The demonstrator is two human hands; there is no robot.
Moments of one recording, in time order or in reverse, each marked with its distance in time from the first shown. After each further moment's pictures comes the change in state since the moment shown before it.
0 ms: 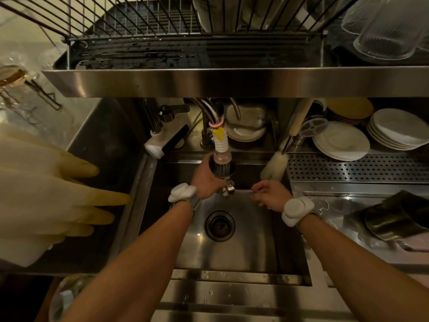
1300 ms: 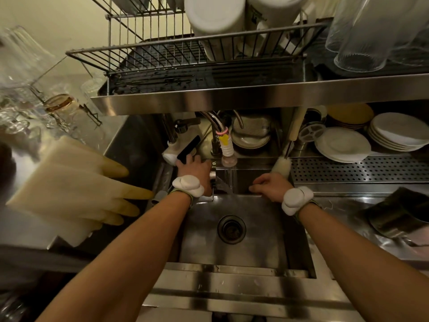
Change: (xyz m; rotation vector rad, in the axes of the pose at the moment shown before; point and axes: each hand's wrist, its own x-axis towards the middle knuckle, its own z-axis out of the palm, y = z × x) left_hand -0.034 0.025 -0.061 1.170 -0.012 0.053; right_hand -0.027 -0.035 -0.012 -0.019 0.038 -0.141
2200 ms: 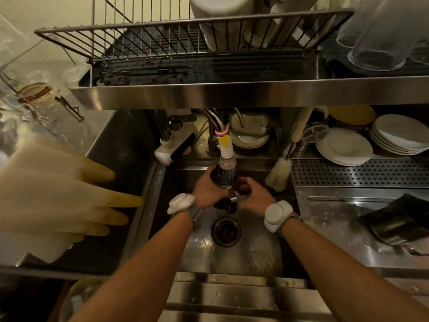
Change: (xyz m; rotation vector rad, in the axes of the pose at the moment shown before) left_hand 0.005 0.031 0.036 -1.219 -0.099 -0.095; right_hand 0.015 0.004 0.045 0.068 -0.064 -0.046
